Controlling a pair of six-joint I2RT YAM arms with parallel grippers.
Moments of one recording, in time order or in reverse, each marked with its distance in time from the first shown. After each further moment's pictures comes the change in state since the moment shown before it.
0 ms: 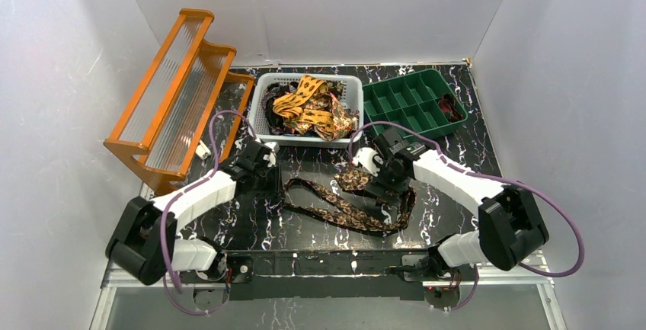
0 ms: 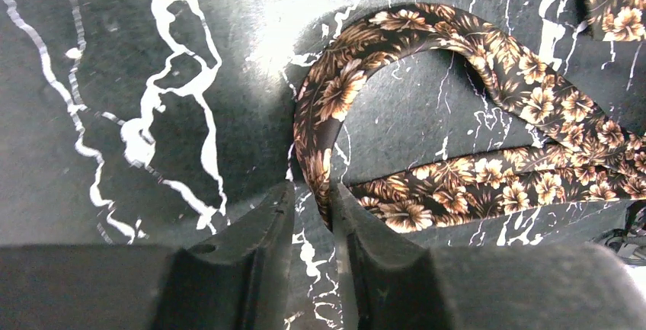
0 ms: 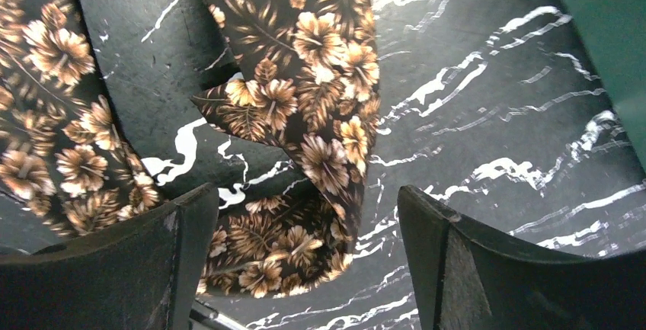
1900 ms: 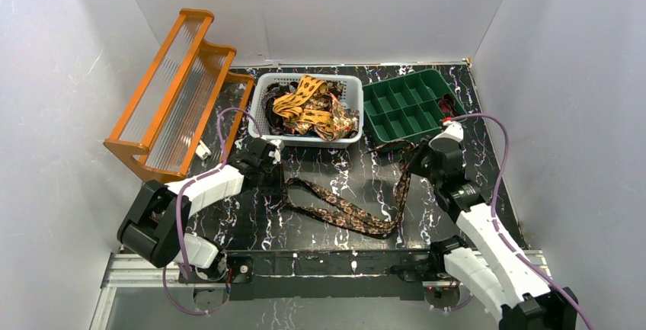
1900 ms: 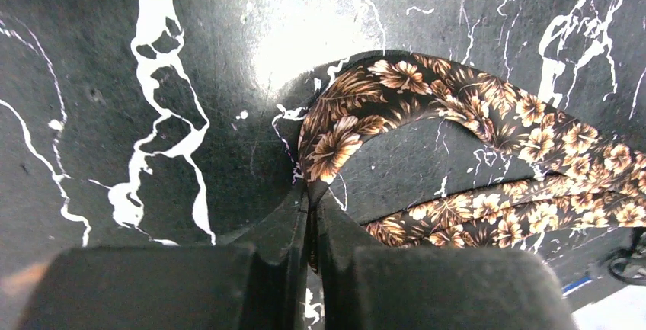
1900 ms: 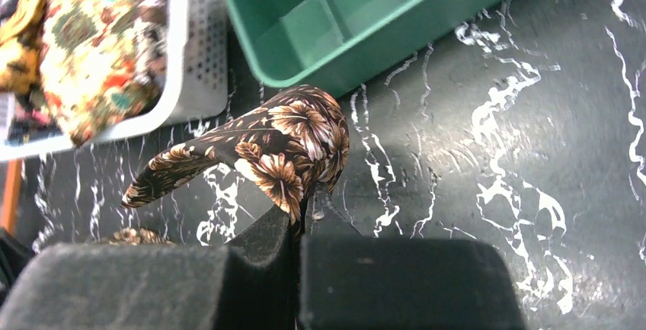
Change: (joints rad) left arm 0.000 0.081 0.009 0.093 0.000 0.000; right arm -0.229 -0.605 -0.327 0.532 0.161 1.101
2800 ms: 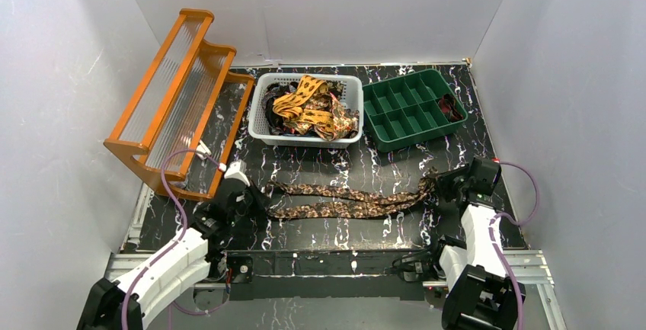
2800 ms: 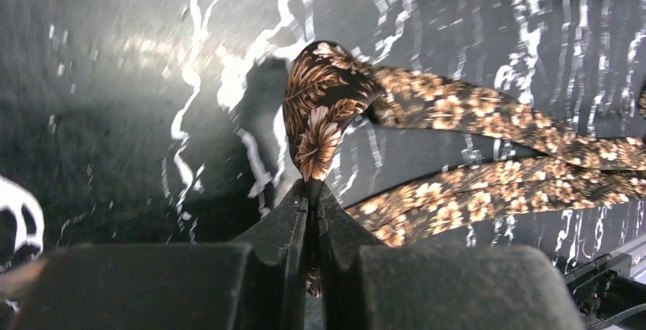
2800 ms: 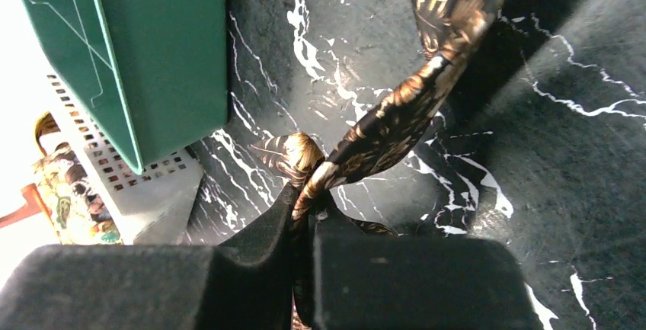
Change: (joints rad) left arm 0.000 -0.715 -0.439 0.163 -0.206 -0.238; right arm -0.684 0.090 -0.182 -0.042 -0.482 0.381
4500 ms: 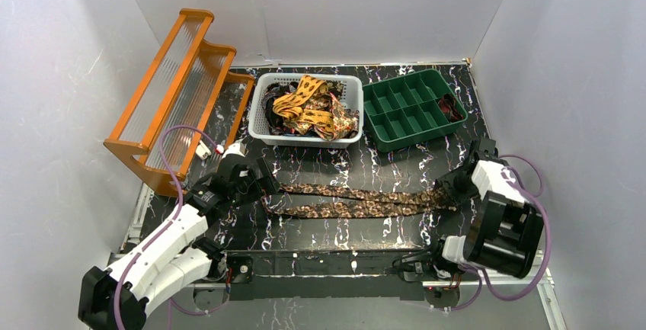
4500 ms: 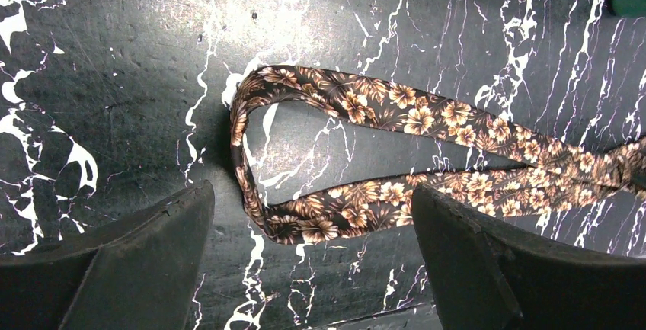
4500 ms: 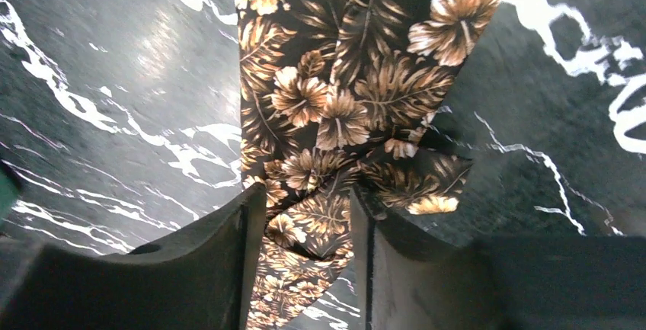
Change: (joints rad) left arm 0.000 0.137 0.318 -0.387 -0.063 -0.053; right arm -0.003 0.434 0.256 -0.371 0.253 -0.164
